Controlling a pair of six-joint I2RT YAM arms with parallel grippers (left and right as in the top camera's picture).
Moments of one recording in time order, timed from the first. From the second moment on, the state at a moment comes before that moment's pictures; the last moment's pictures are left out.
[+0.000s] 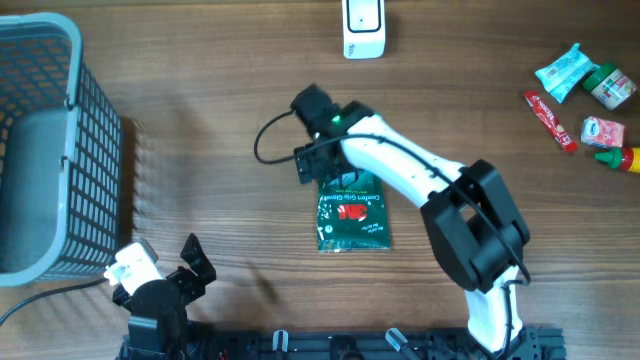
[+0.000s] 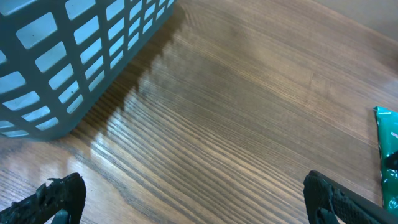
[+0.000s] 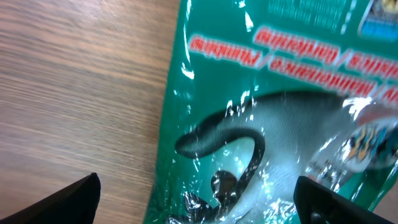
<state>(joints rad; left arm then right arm) -0.17 0.01 0.42 -1.04 -0.40 -0.55 0.69 2.10 1.56 -0.85 0.07 0.43</state>
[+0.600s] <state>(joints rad) -0.17 0.01 0.42 -1.04 -0.40 -0.55 0.71 2.19 1.61 -1.03 0.15 0.60</state>
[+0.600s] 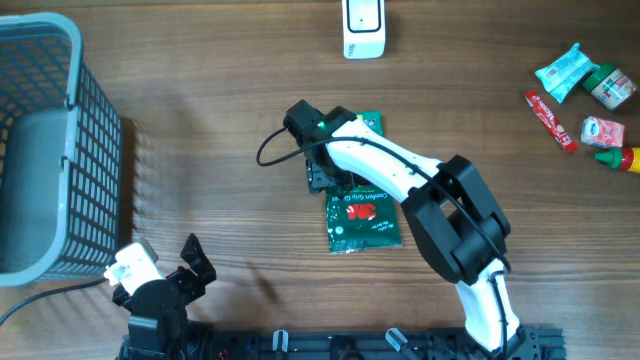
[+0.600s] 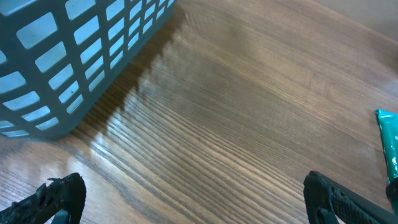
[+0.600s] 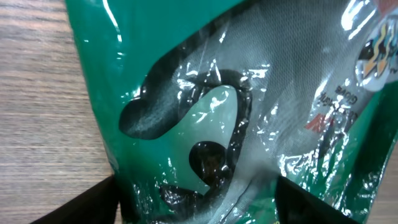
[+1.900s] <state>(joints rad) -0.17 0.01 0.42 -1.04 -0.40 -0.55 0.43 2.13 1.69 -1.57 -1.38 -0.88</state>
